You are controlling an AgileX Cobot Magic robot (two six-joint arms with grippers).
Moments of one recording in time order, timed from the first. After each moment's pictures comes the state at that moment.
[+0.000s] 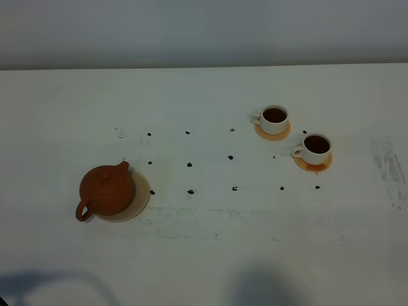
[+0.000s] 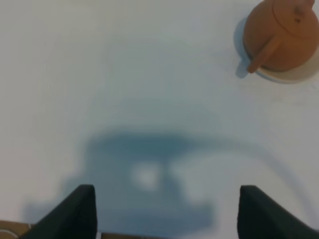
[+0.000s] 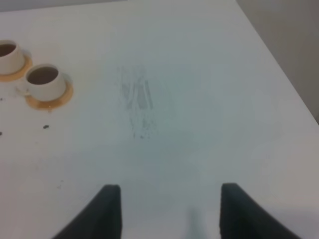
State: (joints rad) left arm 0.09 0.13 -0.45 0.00 1.06 -0.06; right arm -0.11 -0.01 -0.52 0.03 1.11 -0.04
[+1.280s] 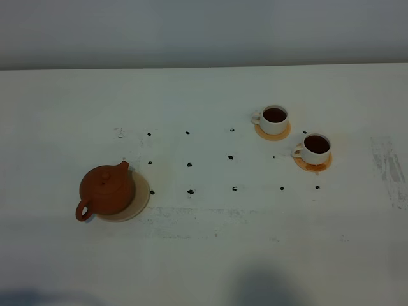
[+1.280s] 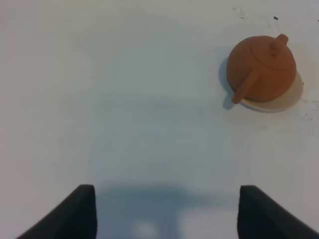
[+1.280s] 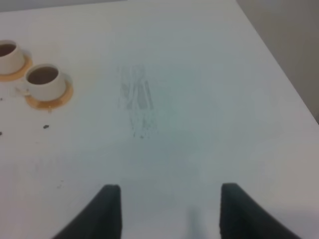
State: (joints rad) left arm 0.06 0.00 -0.45 -0.01 1.06 -0.04; right arm -0.11 -0.01 -0.52 0.03 1.11 -0.04
